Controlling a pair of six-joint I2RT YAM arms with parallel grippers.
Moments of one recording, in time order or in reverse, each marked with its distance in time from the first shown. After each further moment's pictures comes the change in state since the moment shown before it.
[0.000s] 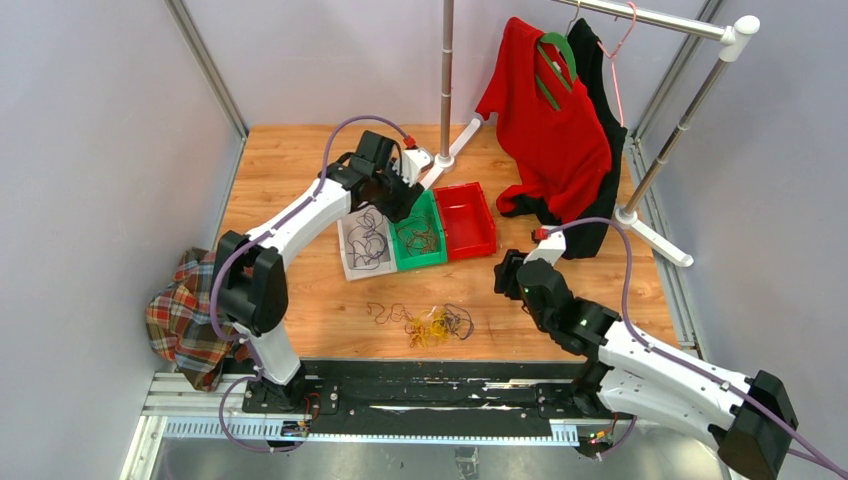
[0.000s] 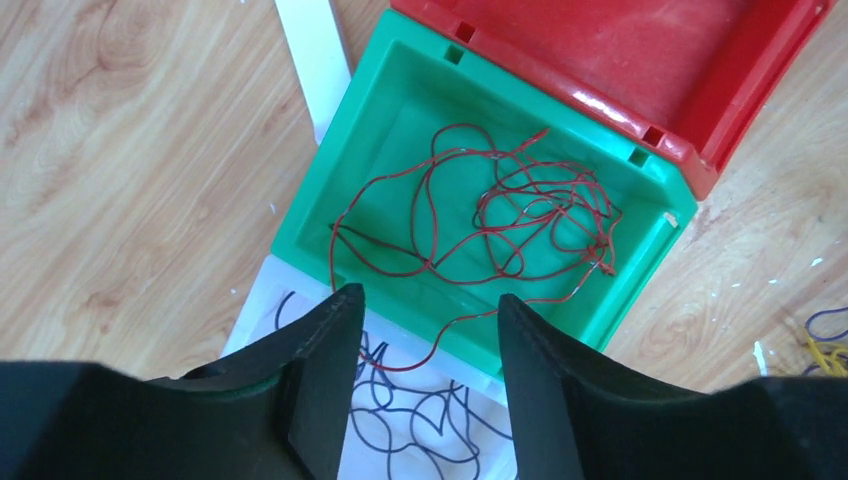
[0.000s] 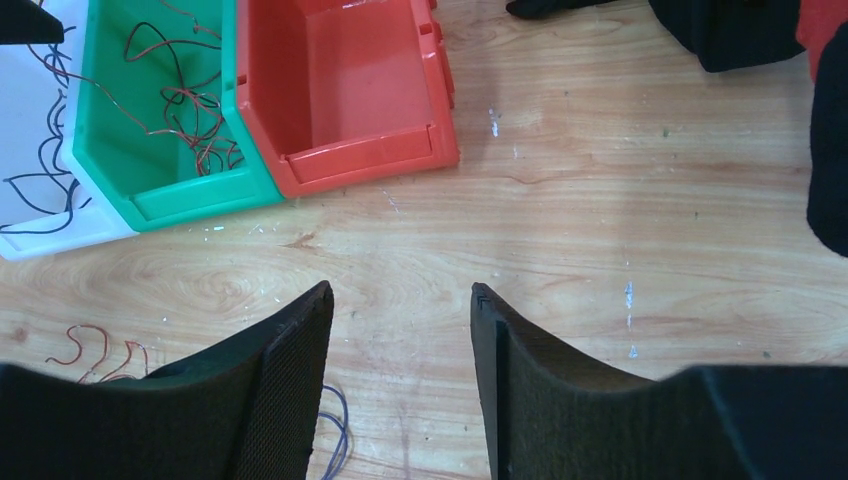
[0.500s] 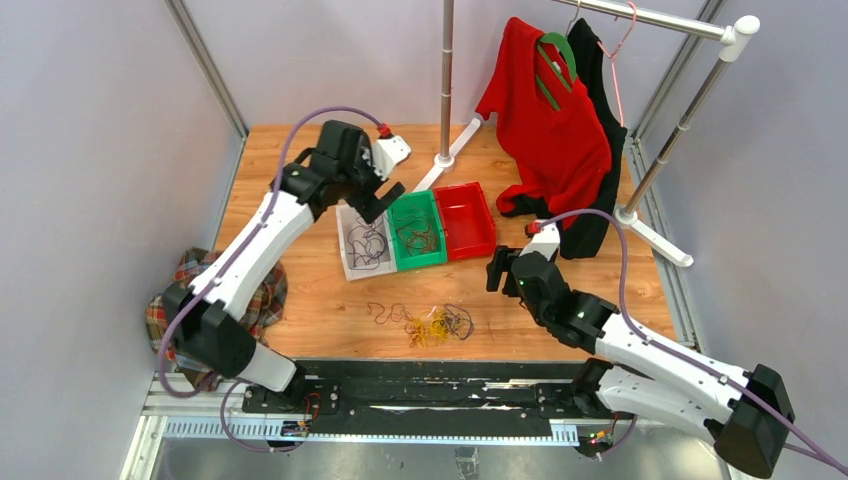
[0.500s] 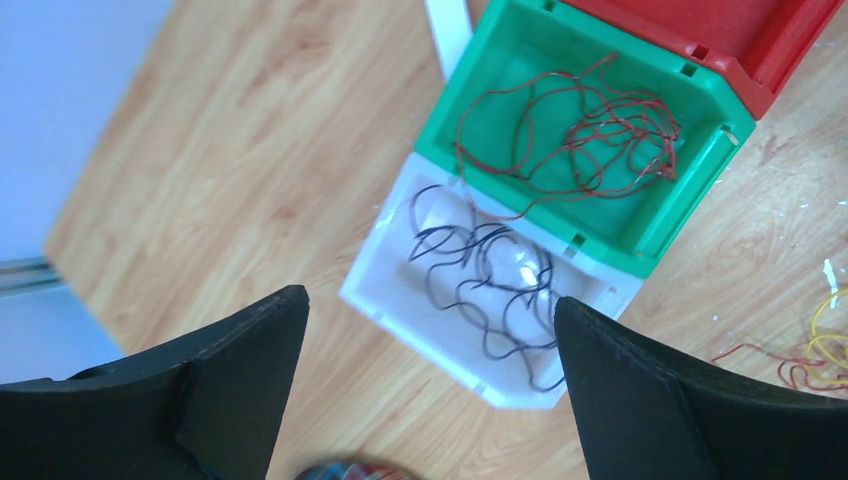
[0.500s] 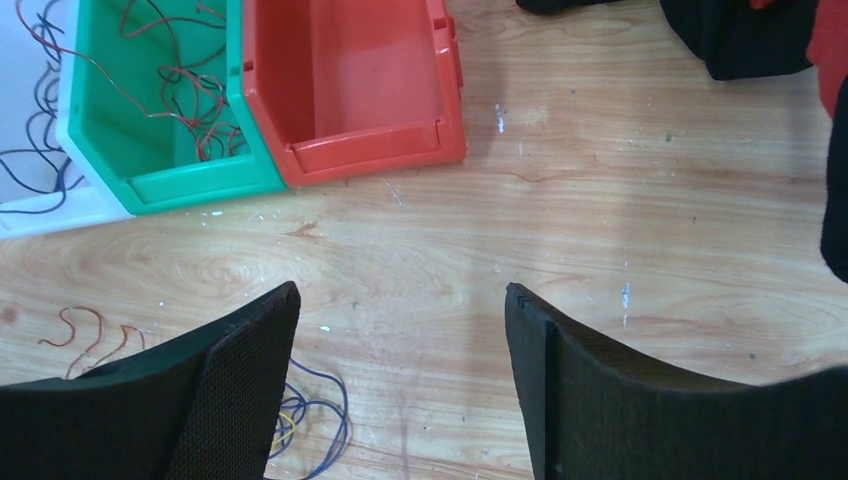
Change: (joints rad) left arm 0.014 -0.226 0.027 -0.182 -0.148 0.135; right arm -0.002 0.042 0.076 -0.064 -0.026 -0.021
